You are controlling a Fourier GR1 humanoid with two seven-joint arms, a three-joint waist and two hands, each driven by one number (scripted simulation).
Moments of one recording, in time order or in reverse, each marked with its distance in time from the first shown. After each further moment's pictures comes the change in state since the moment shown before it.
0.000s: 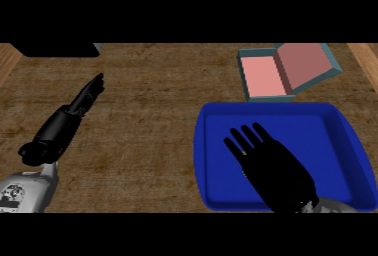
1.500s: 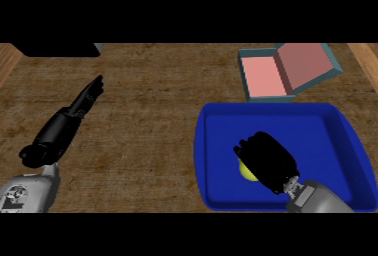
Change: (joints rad) left arm 0.013 -0.072 0.080 0.010 -0.077 -0.078 -0.031; right arm 0.077 0.066 -0.059 0.302 0.330 -0.271 -0.430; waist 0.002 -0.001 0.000
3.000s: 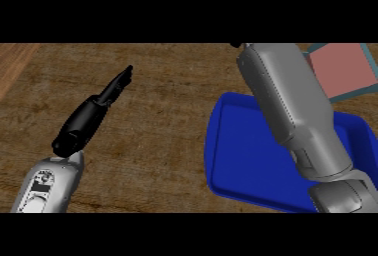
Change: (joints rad) left arm -0.119 -0.067 -0.082 0.017 -0.031 -0.012 0.030; right arm -0.904 0.356 -0.682 0.855 0.153 -0.568 0.797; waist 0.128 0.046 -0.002
